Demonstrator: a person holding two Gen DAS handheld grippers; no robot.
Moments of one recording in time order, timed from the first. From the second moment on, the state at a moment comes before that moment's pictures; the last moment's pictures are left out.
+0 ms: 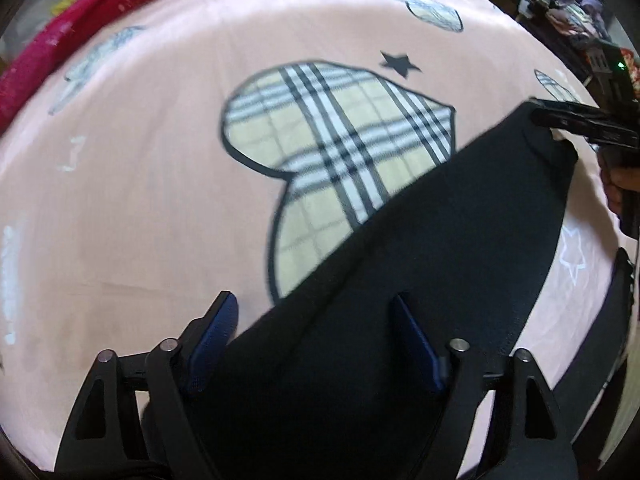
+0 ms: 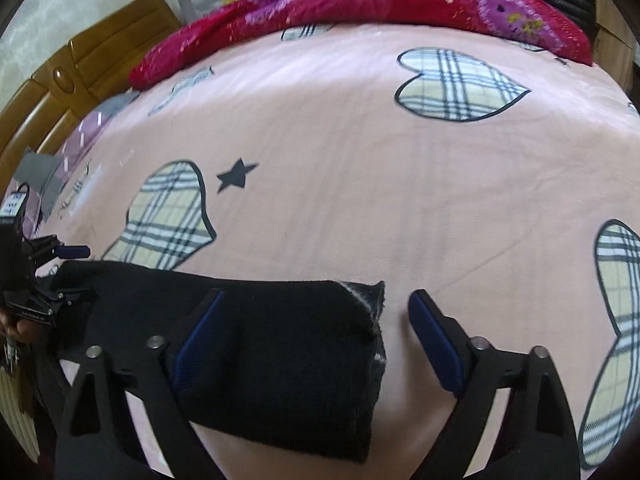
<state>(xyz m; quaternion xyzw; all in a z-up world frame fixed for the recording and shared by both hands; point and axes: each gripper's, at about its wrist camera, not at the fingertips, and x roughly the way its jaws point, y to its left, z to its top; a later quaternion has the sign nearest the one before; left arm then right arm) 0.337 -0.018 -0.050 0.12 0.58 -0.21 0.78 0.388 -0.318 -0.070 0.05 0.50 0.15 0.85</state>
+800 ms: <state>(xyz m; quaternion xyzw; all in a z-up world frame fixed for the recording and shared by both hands) 0.169 -0.044 0.028 0.11 0.51 -0.29 0.81 0.269 -0.356 -0.013 0.09 0.41 0.21 0.88</state>
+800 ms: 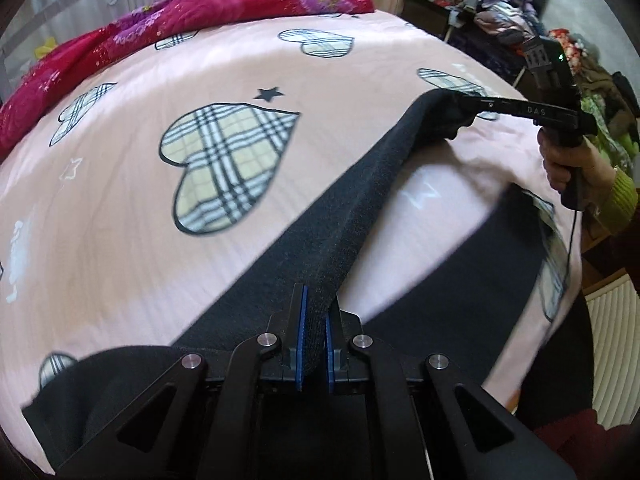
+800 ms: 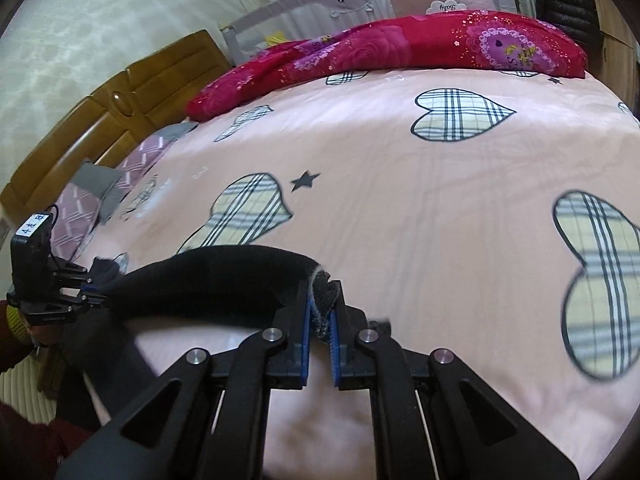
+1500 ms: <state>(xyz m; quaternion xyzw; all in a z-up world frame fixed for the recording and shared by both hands) 0.054 -0.051 0.016 0.08 0.50 -0.31 0.80 0.125 -0.377 -0.019 0.06 0.42 0.20 0.88</state>
